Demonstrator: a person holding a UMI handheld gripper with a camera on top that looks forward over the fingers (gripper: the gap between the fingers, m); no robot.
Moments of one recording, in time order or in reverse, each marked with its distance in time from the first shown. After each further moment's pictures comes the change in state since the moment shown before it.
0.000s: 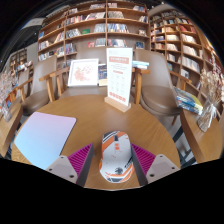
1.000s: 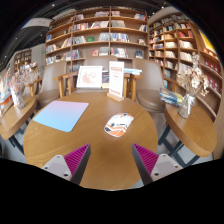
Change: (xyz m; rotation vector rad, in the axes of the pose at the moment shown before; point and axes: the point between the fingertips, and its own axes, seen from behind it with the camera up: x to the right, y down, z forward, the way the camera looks) arm 0.008 0.079 -0.159 0.078 -0.007 -0.031
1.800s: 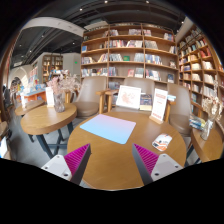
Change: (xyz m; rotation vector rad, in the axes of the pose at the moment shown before) arm -0.164 -0.028 -0.093 0.213 -0.298 -0.150
